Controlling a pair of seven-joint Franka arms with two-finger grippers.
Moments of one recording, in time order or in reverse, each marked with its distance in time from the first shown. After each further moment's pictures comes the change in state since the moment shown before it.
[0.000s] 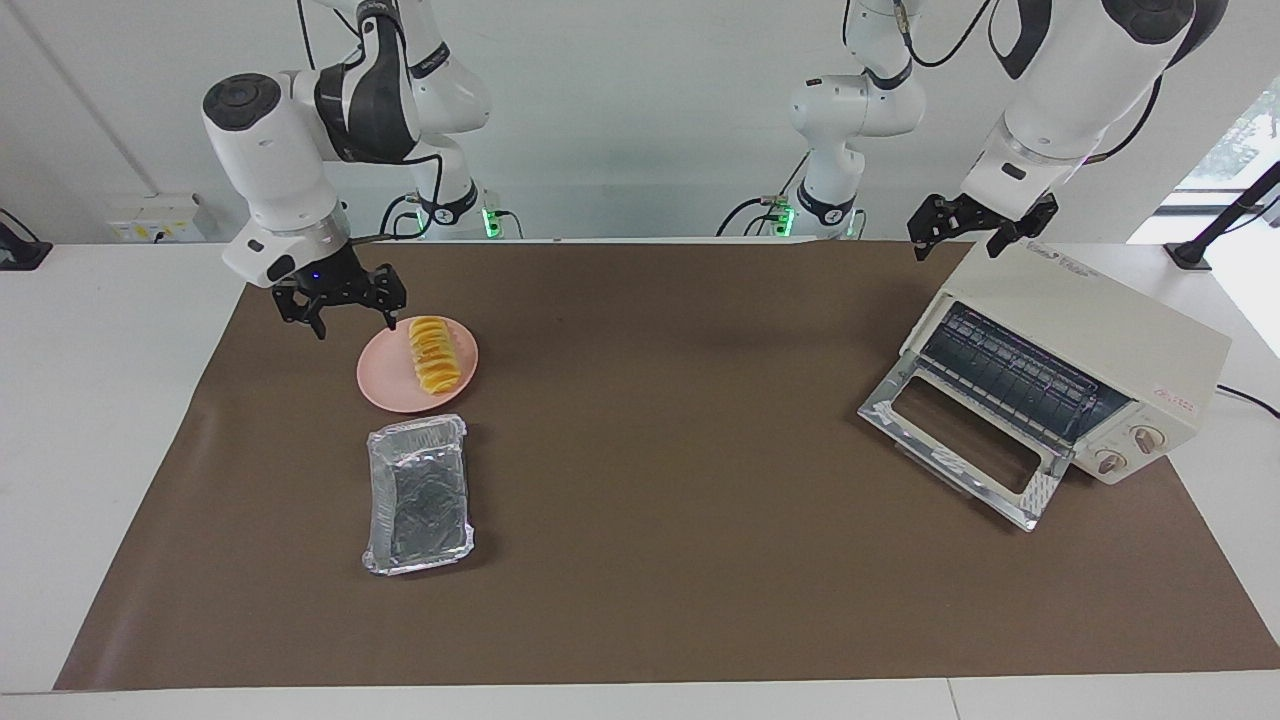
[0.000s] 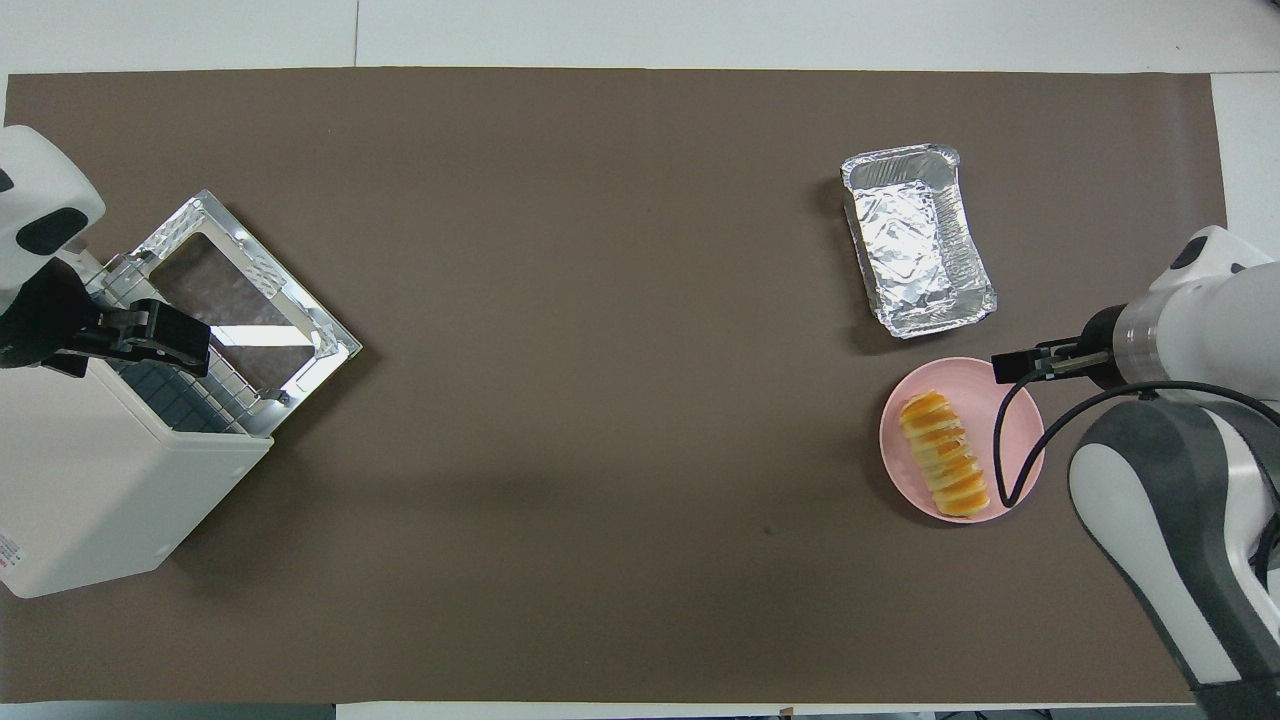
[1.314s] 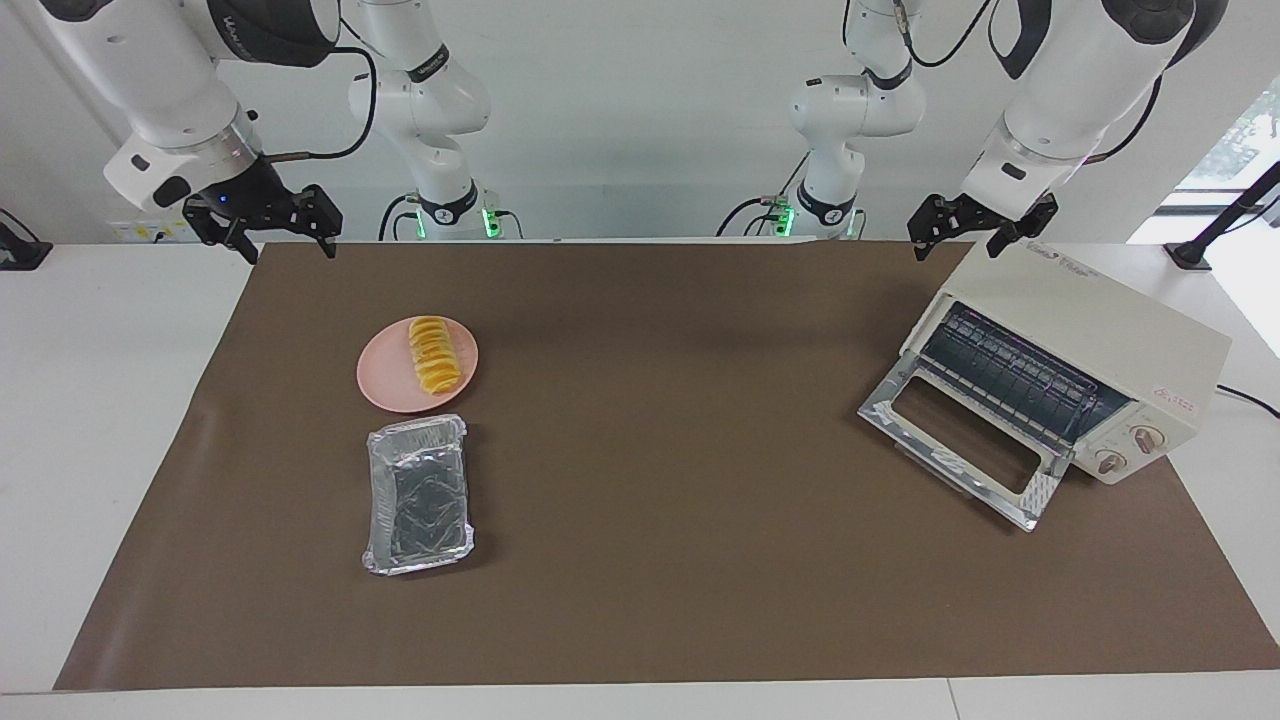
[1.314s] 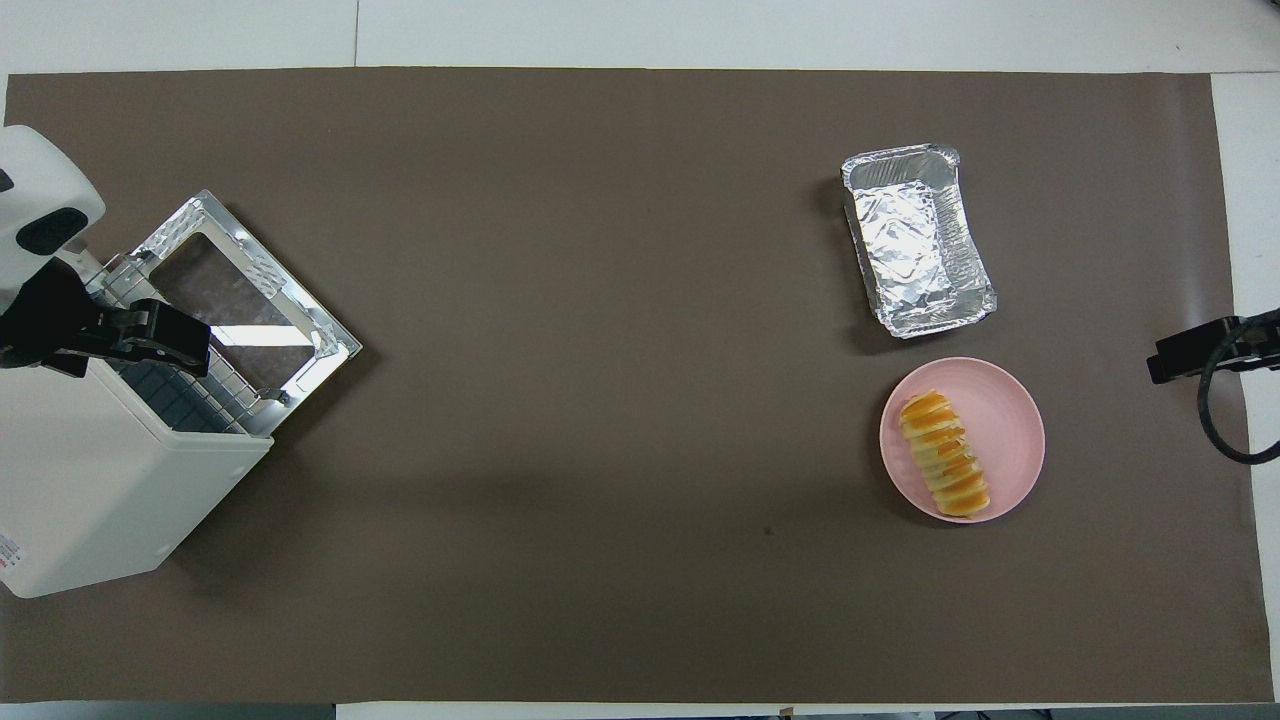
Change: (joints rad) left arm 0.000 0.000 0.000 0.000 0.000 0.000 0.000; right arm -0.076 0.082 -0.003 0.370 0.005 -0.432 -0.018
